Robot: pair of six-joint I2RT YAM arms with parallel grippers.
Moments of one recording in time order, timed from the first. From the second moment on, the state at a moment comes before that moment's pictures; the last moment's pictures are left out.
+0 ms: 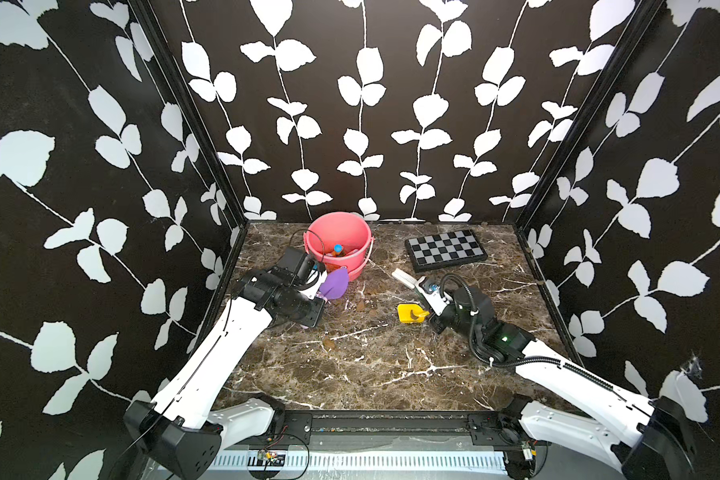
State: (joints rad) left arm -0.47 1.17 1.33 -1.31 0.06 -0.07; right arm 0.70 1.01 0.70 -0.15 0.04 -0.19
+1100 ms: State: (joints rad) left arm -0.37 1.89 2.00 -1.18 -0.16 0.05; right arm 0.63 1.07 0.64 -0.02 -0.42 0.27
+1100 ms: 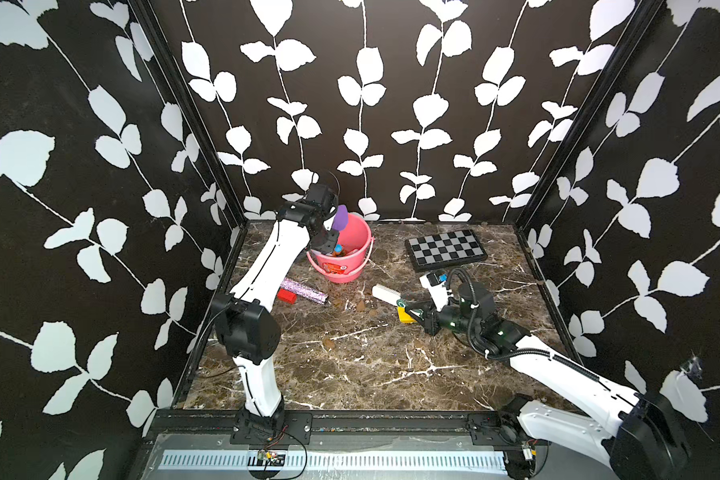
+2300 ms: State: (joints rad) left arm -0.37 2.17 2.26 -1.35 -0.24 0.10; right arm 0.65 1.08 0.64 -0.04 -0.36 0.25
